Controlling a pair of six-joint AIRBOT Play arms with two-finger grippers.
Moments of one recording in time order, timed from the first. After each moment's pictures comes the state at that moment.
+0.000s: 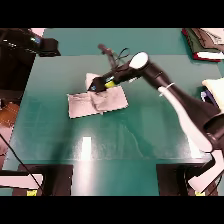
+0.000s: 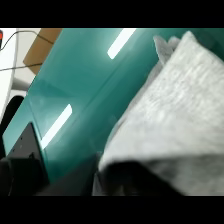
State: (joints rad) left arm -0.06 -1.51 1.94 1.25 -1.38 -1.44; right arm 0.60 -1.82 1.78 -0.60 1.03 1.25
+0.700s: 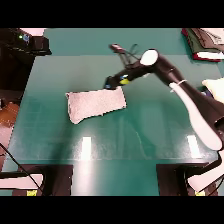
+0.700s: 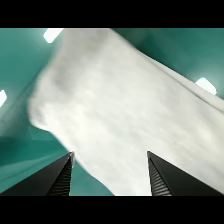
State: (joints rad) left arm -0.04 -1.47 1.95 1.28 -1.42 -1.44; right arm 0.41 -1.74 1.70 -0.87 1.15 1.24
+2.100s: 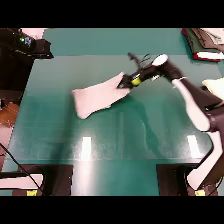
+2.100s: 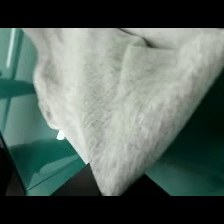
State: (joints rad) left arm -0.04 -1.48 1.94 1.24 -1.48 -1.43; right arm 0.18 -1.88 1.76 -0.67 1.33 1.23
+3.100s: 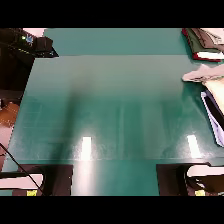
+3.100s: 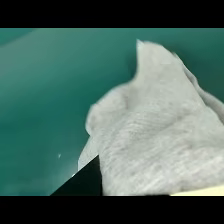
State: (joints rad) left arm -0.04 -1.48 1.94 1.13 -1.47 -1.44; right arm -0.72 -1.56 1.76 -0.96 1.19 1.17
